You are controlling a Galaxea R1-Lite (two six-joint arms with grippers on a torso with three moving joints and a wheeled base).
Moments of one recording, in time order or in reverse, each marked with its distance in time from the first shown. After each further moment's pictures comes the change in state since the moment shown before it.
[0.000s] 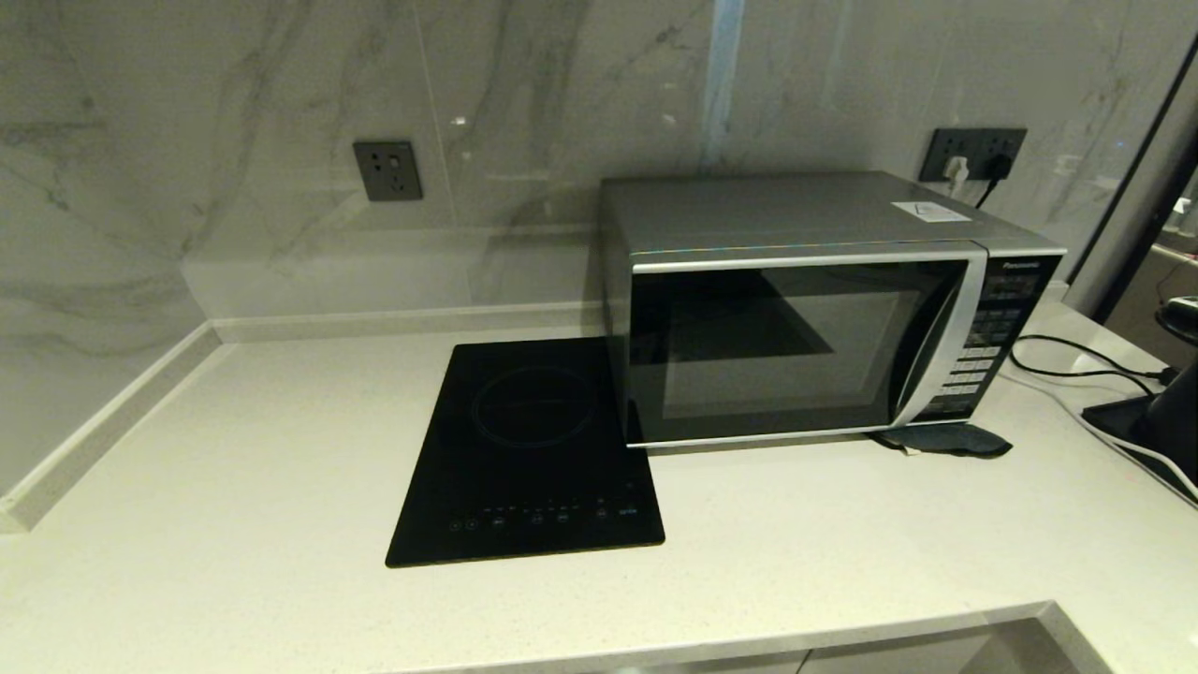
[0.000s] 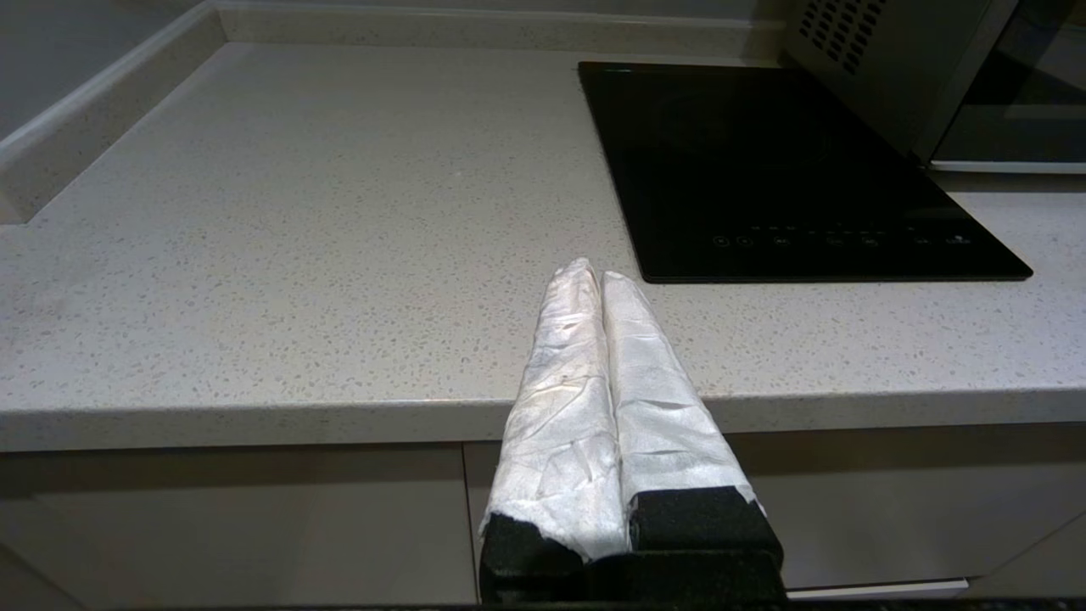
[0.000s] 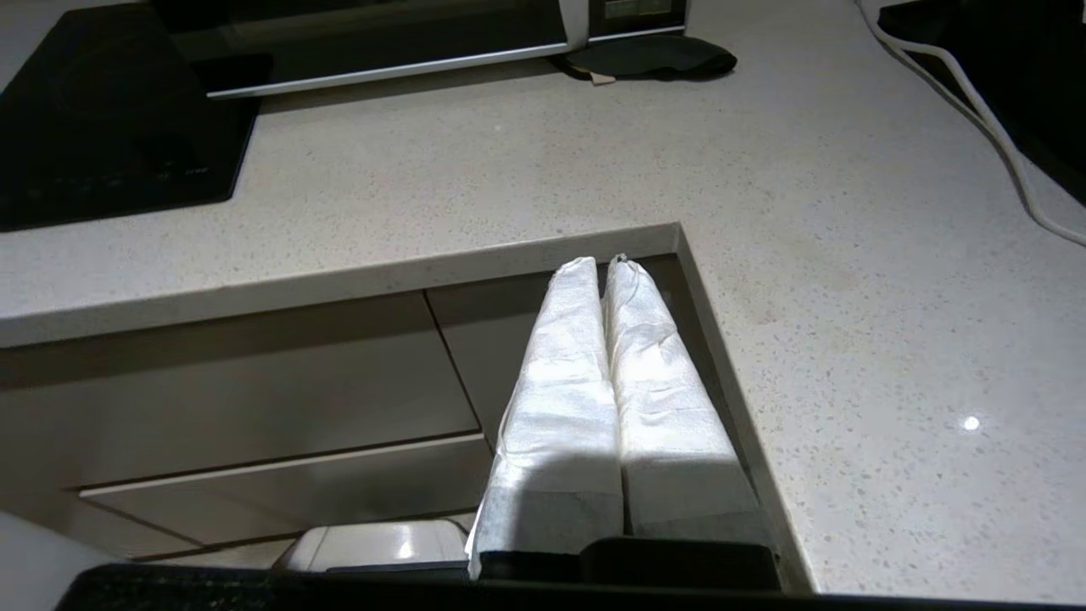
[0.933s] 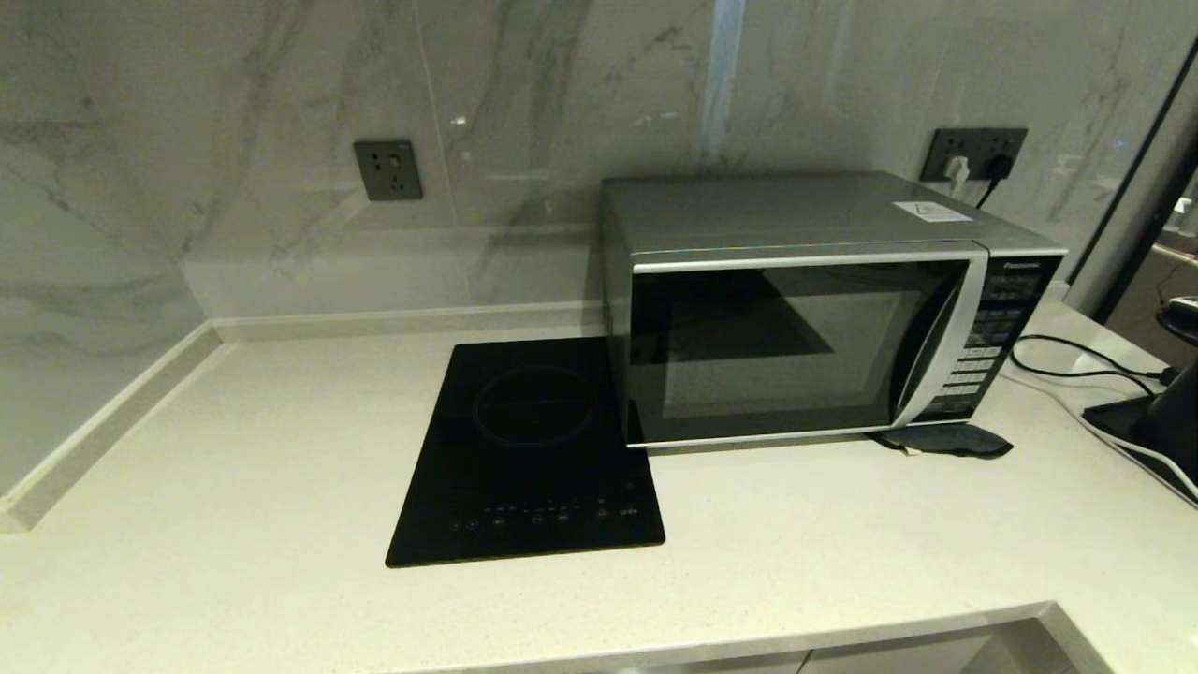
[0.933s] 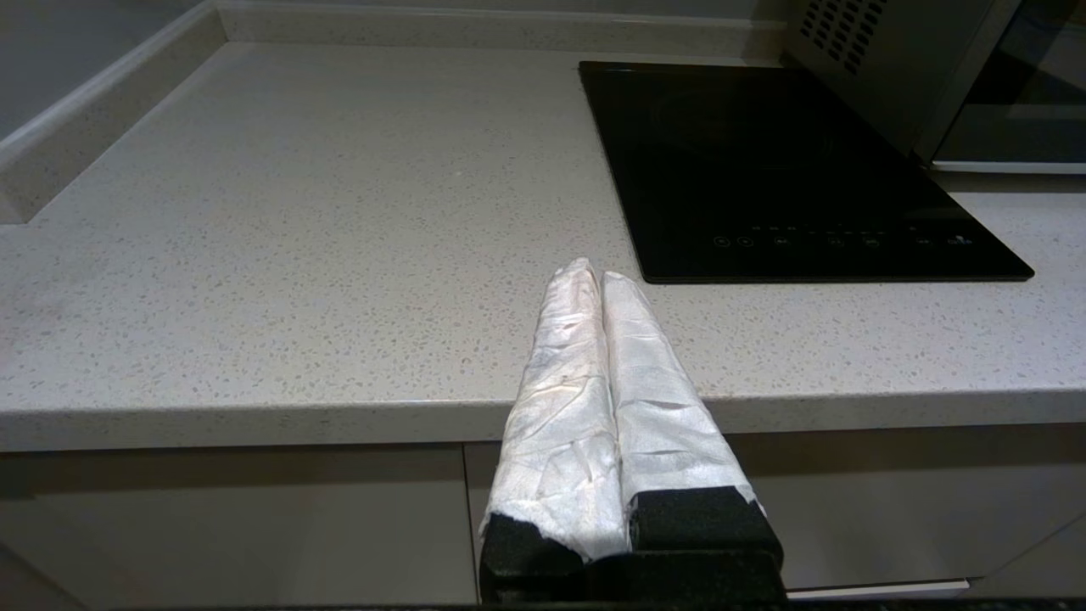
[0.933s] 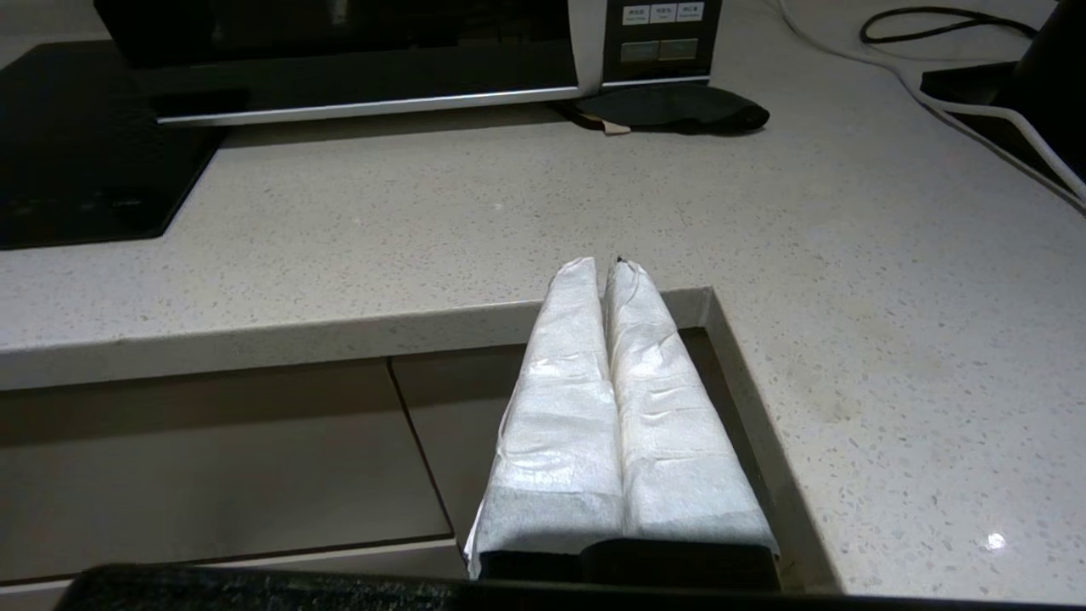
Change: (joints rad) left arm 0.000 0.000 0.000 0.000 0.000 0.000; right arm 0.001 -0.072 0.648 -0.735 0.010 -0.047
